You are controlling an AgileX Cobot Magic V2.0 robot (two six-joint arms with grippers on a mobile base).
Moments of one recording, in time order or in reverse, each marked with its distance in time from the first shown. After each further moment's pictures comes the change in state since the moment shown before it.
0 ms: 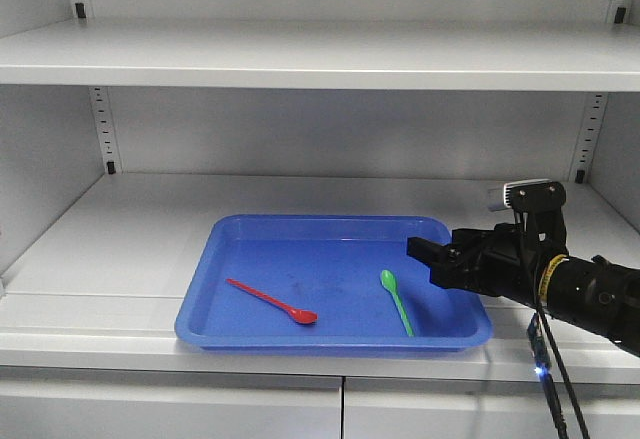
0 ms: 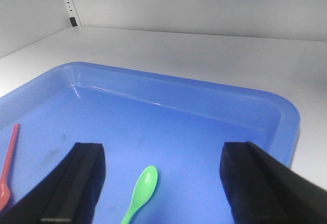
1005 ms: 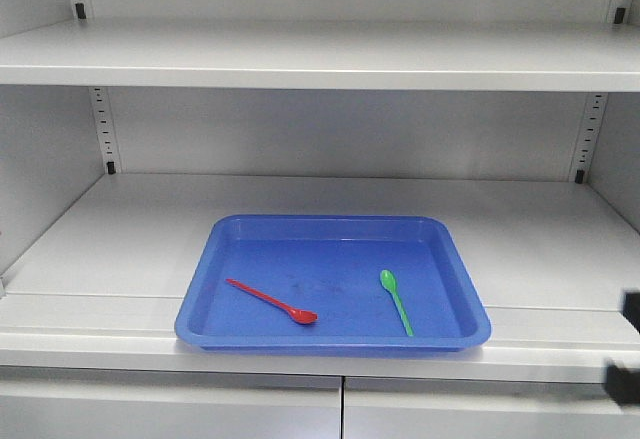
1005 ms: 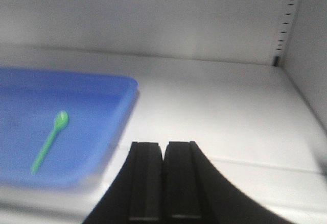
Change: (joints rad) left arm 0.000 0.000 0.000 0.000 0.001 0.000; right arm 0.009 -0.899 0.605 0.973 0.492 -1.028
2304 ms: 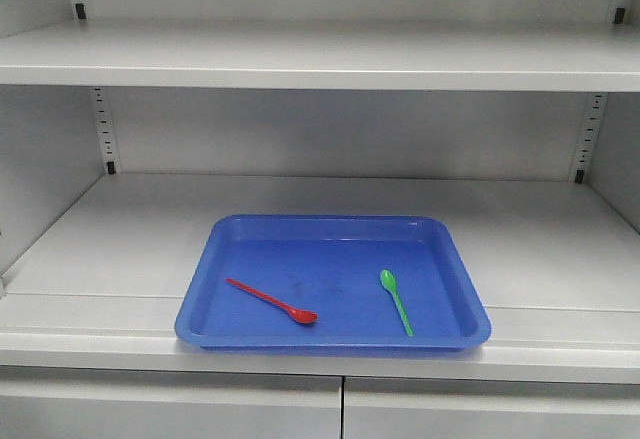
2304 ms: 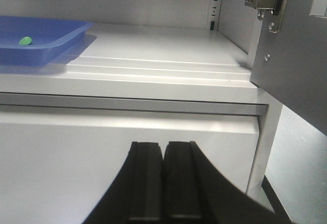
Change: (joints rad) left arm 0.000 0.000 0.000 0.000 0.006 0.000; right arm -0.134 -0.854 0.560 0.086 0.210 -0.084
